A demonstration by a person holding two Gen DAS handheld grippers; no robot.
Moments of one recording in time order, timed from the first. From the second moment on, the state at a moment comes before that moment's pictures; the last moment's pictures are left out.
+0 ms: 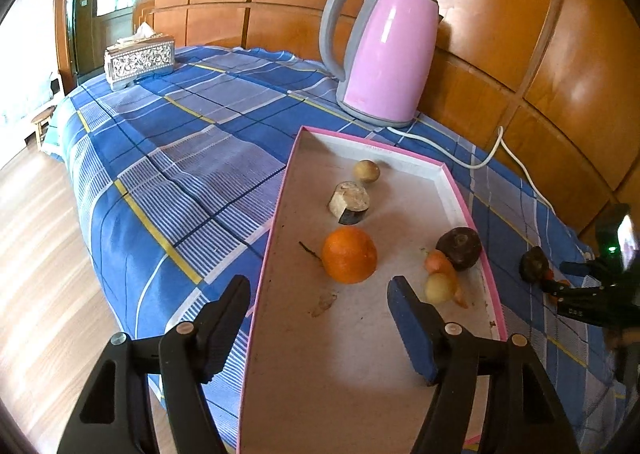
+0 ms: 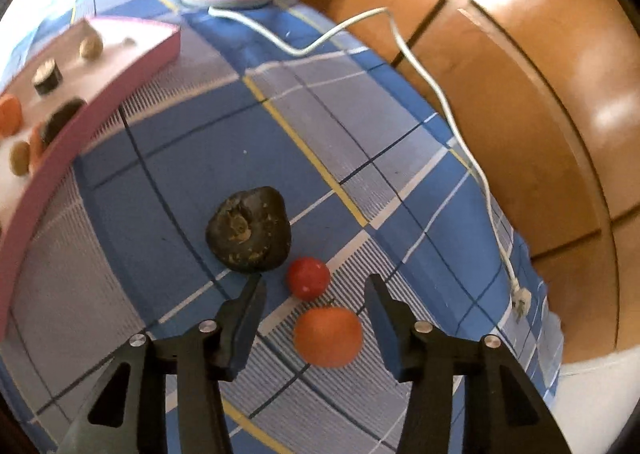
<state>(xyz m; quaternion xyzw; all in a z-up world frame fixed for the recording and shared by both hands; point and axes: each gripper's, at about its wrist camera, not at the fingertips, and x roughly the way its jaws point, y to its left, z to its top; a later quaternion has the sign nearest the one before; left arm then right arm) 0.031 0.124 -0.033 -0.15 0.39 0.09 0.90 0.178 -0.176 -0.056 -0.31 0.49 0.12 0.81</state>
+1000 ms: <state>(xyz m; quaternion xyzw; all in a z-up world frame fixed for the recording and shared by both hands) 0.022 0.116 -0.032 -0.15 0.39 0.08 0.90 0.117 -0.194 -0.019 -0.09 0.42 0.11 0.90</state>
